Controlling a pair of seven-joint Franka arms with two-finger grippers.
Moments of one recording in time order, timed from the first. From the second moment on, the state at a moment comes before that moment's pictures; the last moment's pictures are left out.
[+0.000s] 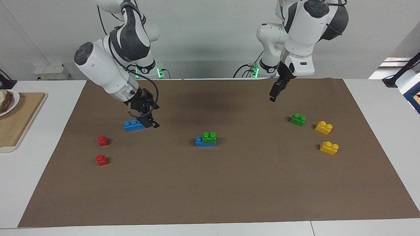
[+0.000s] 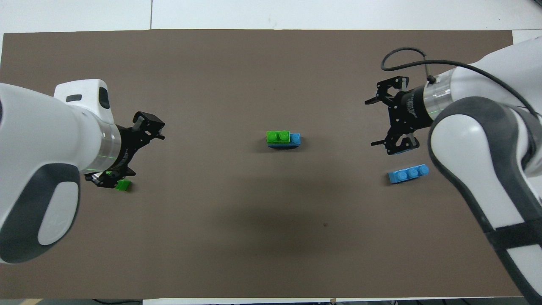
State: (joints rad) left arm -0.32 -0.12 -0.06 -1.90 -0.03 1.85 -1.24; right arm 0.21 0.13 -0.04 -1.81 0.47 1.98 1.47
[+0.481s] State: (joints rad) left arm -0.45 -0.07 -0.06 -1.92 -0.03 1.97 -1.71; right arm 0.28 0.19 -0.04 -1.87 0.55 2.10 1.50
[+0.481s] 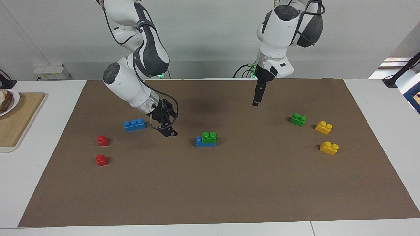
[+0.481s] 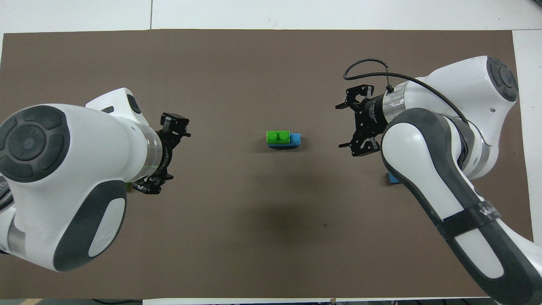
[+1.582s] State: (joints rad) left arm -0.56 0.36 -0.05 -1.61 -0.03 2.05 -2.11; right arm 0.38 0.30 -0.04 -1.92 0.67 2.24 1.53
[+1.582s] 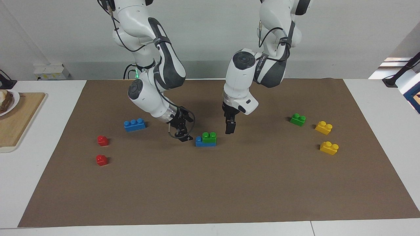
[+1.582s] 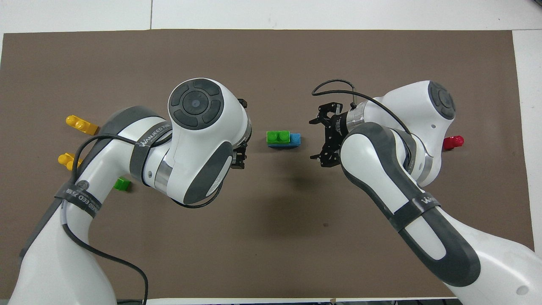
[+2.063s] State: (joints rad) left arm -0.58 0.46 -0.05 -1.54 -0.03 2.06 -2.24; right arm 0.42 0.36 -0.04 -1.92 0.69 2.34 1.53
